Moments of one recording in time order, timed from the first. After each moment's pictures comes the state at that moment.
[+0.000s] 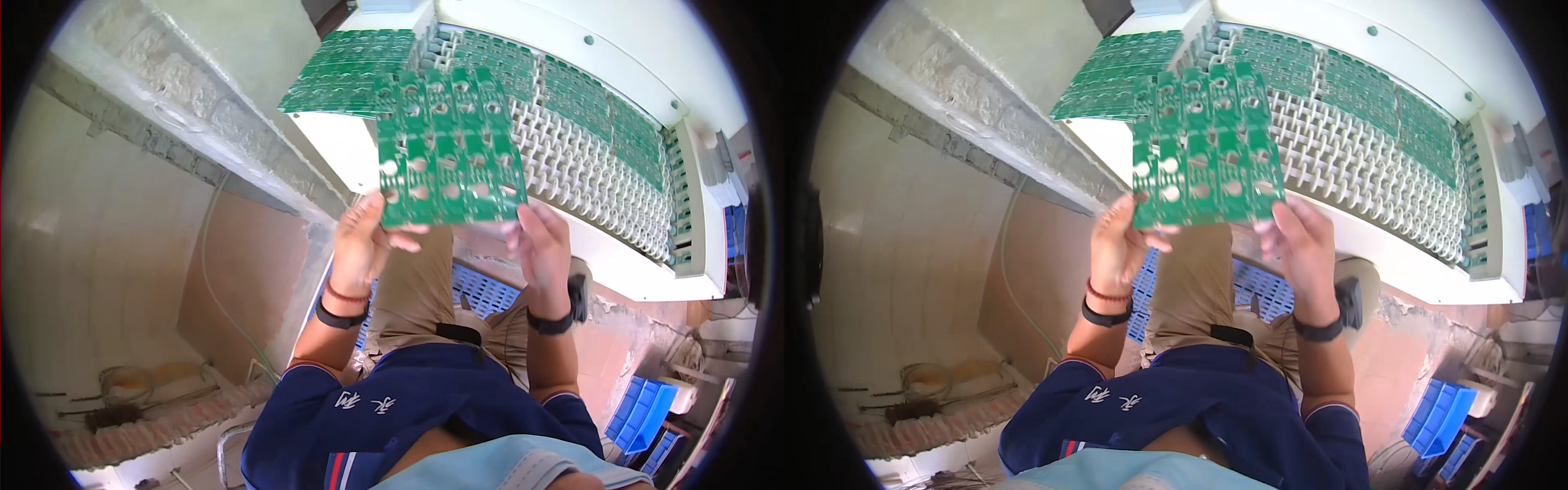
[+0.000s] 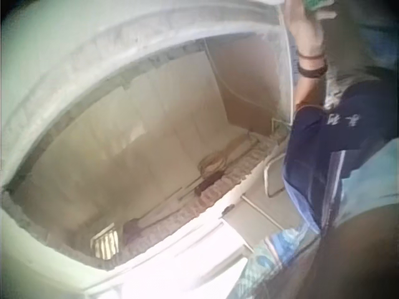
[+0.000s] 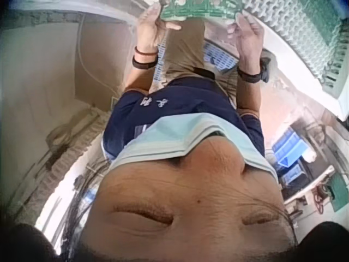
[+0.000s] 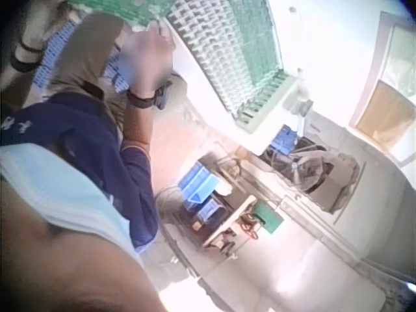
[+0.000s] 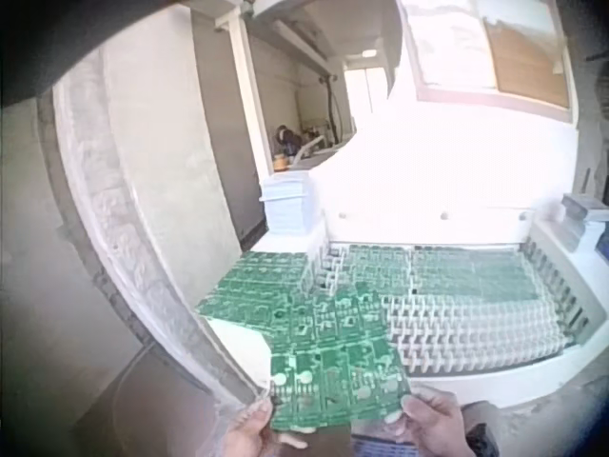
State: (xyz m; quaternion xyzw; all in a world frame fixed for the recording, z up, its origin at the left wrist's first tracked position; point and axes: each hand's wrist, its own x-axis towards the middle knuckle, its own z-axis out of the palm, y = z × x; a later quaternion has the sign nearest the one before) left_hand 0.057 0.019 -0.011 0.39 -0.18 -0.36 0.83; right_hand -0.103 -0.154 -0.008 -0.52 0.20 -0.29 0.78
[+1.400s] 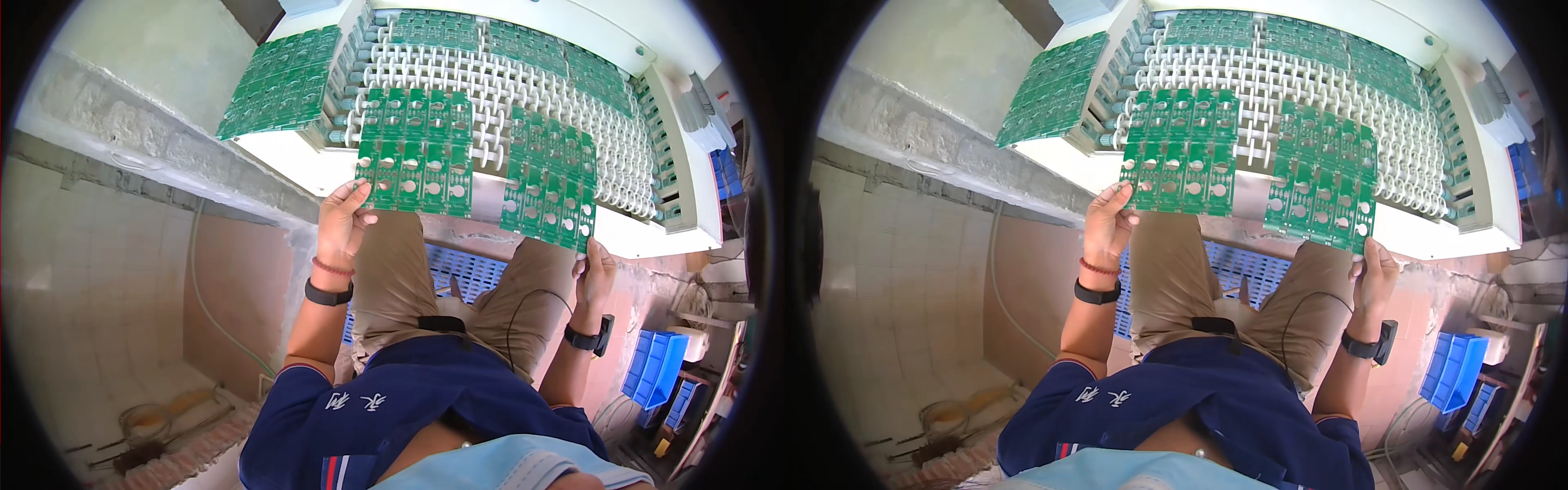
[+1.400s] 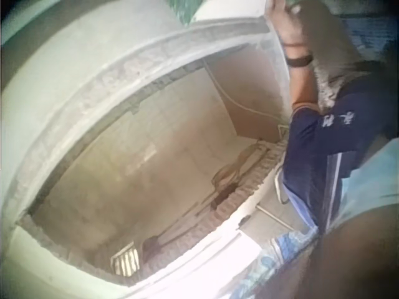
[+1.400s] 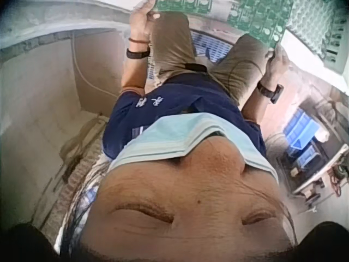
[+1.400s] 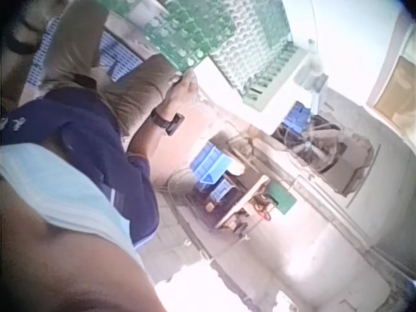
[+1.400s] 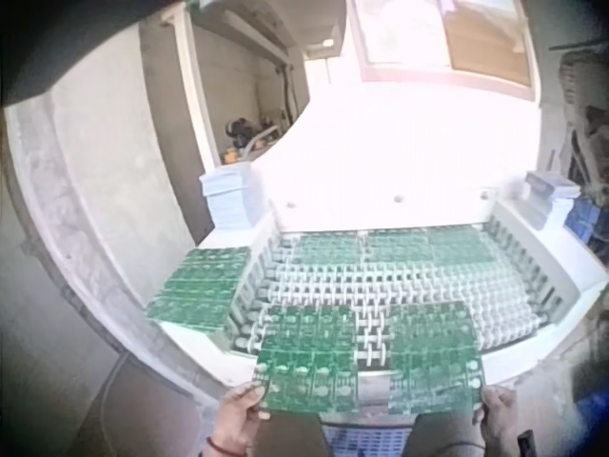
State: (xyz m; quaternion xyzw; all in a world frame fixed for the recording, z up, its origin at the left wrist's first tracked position) left_hand 0.088 -0.037 -0.075 0.47 -0.09 -0.41 0.78; right_hand -0.269 -0.224 -0.096 -0.46 0.44 -0.46 0.62
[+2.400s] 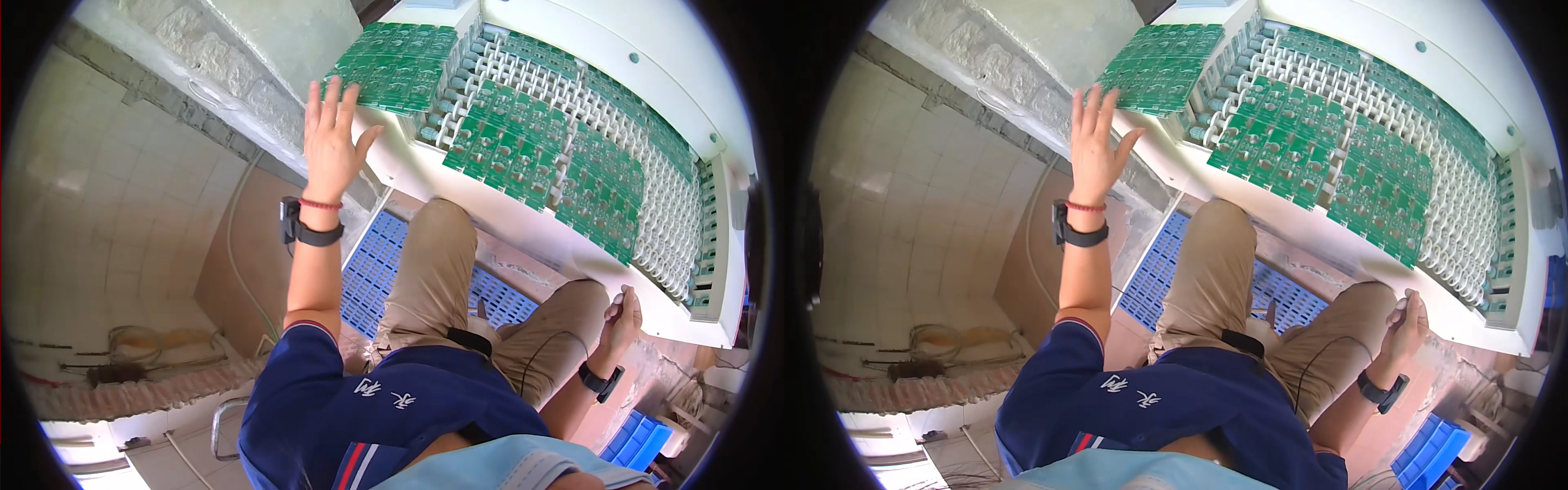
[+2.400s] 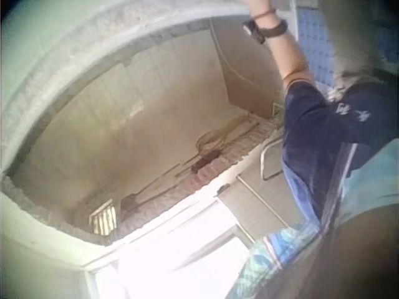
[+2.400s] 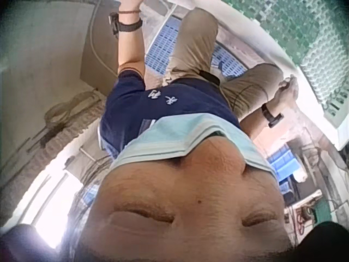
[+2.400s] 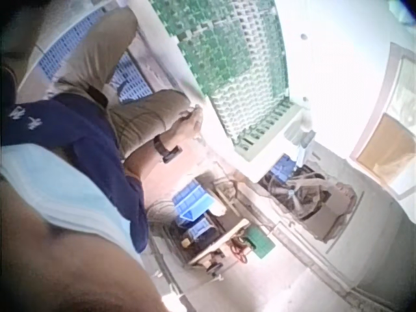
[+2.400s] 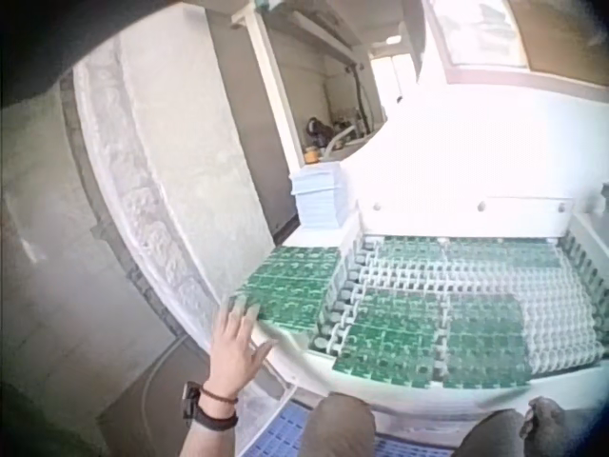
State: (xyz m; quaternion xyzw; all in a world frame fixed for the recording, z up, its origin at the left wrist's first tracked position) left_hand 0.175 0.003 0.024 0.79 -0.45 0.38 0.18; right_hand -0.260 -0.249 -0.110 -0.46 0.38 -0.48 0.65
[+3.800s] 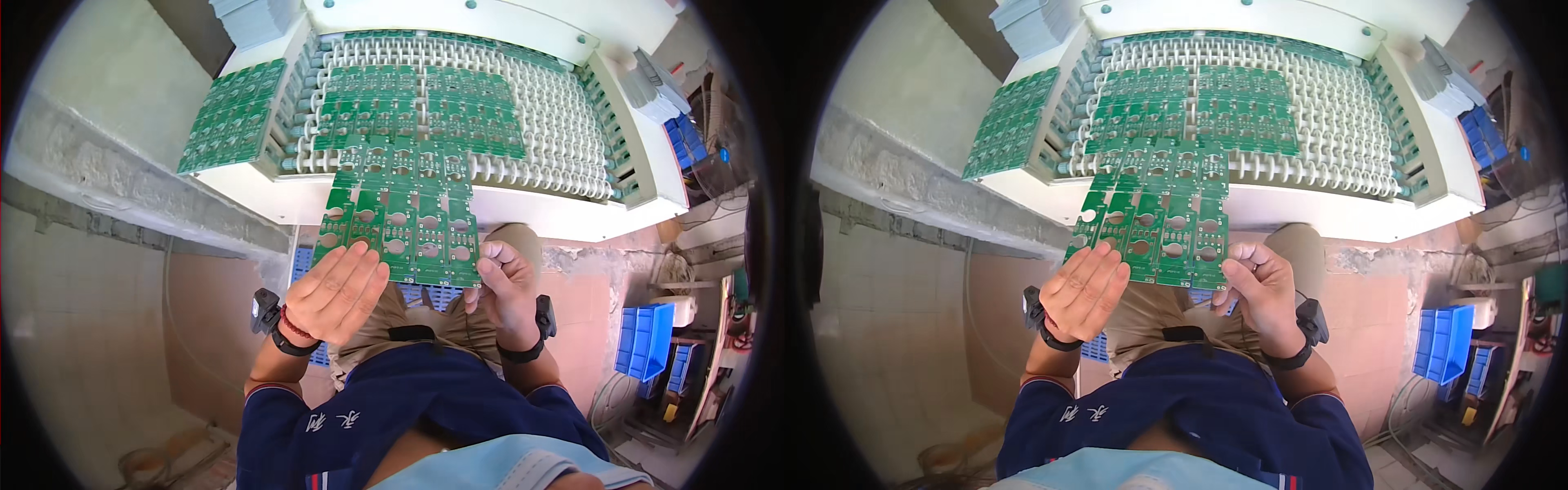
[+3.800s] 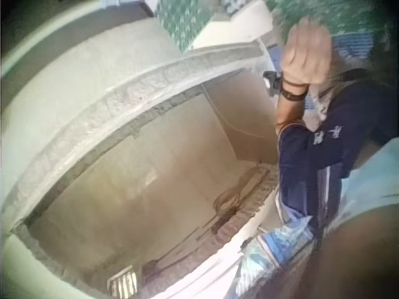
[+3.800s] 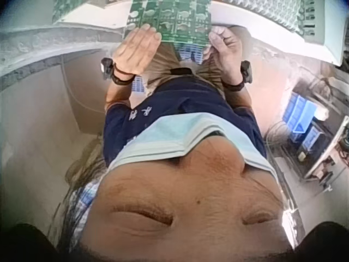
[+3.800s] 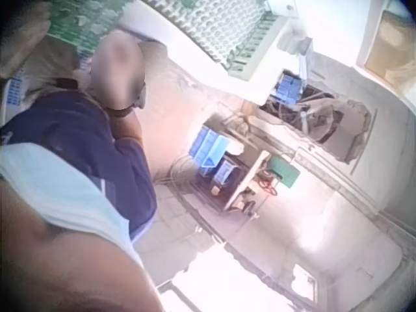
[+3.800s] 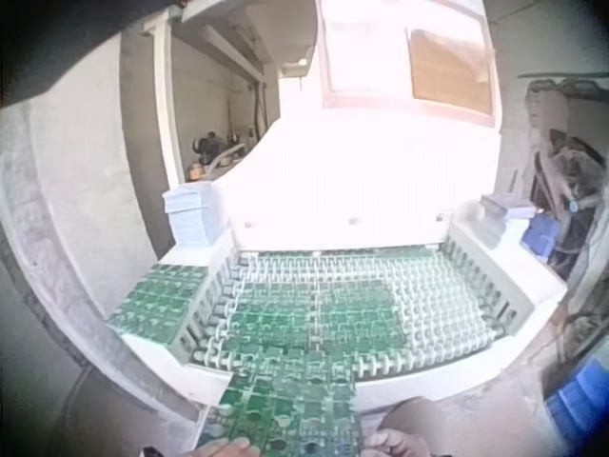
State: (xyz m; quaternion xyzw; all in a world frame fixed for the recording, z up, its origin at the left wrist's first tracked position) left_hand 0.015 -0.004 0.022 0.50 -0.76 0.35 0.24; right_hand -0.198 -0.134 -0.020 -0.43 0.17 -0.35 0.81
